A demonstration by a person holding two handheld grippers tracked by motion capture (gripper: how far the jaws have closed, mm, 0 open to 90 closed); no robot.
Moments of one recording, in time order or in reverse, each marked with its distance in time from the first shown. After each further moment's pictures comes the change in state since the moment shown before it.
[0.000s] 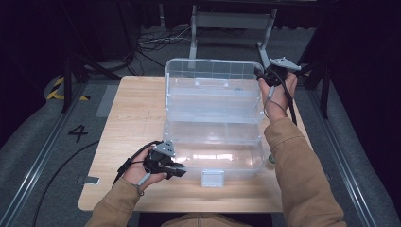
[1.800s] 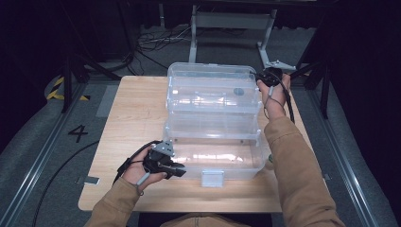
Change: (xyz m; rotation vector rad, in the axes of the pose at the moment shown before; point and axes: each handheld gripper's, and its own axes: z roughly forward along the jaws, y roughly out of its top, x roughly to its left) left arm 0.002 -0.001 -0.001 -0.006 -0.012 -0.001; right arm -0.030 -0.029 0.051 0.068 0.144 0.011
